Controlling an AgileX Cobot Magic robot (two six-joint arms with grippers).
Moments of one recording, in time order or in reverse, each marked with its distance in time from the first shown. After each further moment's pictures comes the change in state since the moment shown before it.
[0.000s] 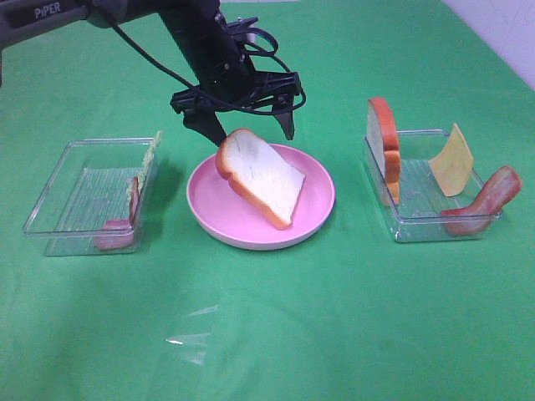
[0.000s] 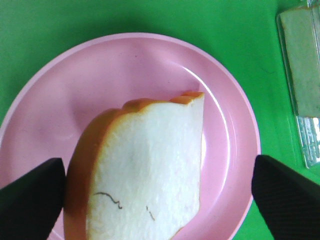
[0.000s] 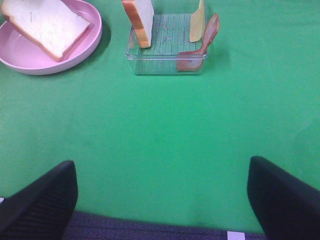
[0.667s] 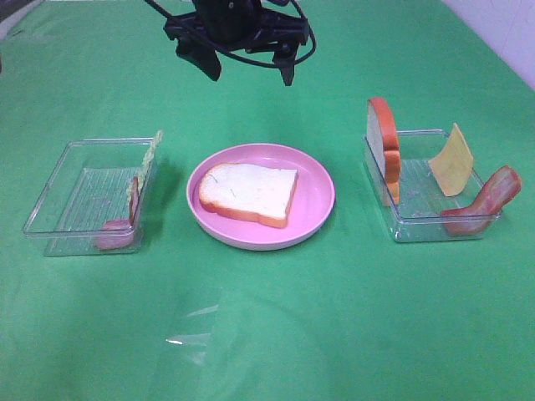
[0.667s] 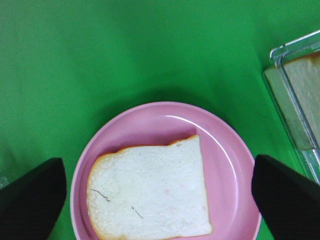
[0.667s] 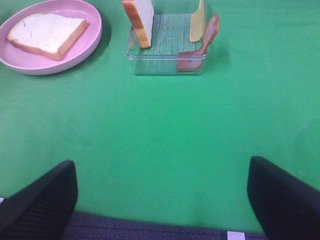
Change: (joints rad) left arm -0.054 -0.034 -0.236 0.247 0.096 -0.008; right arm 0.000 0.000 0.000 0.000 0.000 0.000
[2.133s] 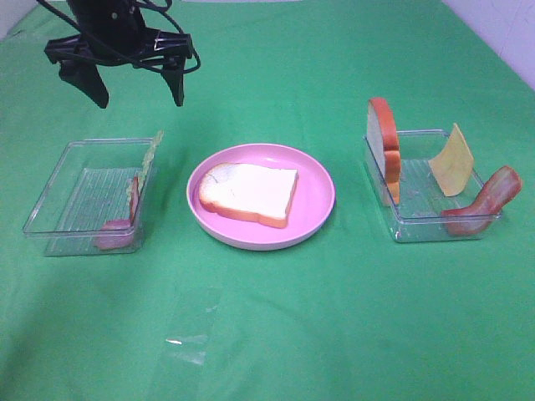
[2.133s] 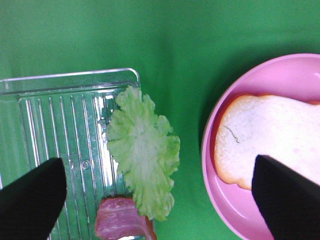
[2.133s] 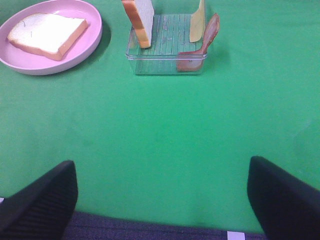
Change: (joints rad) left arm 0.231 -0.160 0.397 -0.024 0.002 -0.035; right arm 0.000 0.000 0.000 0.000 0.000 0.000
